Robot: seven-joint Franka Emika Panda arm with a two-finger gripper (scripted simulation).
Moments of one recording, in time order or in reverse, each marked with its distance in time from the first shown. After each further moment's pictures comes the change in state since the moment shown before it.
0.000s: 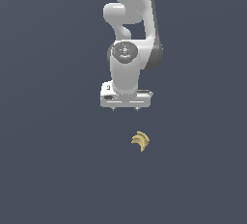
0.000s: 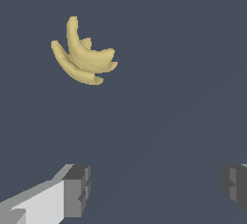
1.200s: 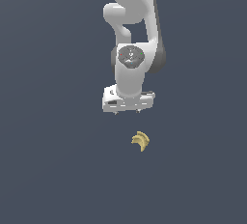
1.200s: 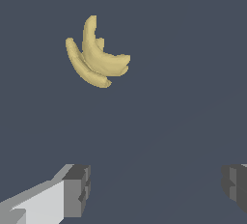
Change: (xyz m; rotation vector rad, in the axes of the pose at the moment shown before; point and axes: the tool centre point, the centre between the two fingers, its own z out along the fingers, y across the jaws) arm 0.012 -0.008 0.004 -0.025 -0.006 -0.131
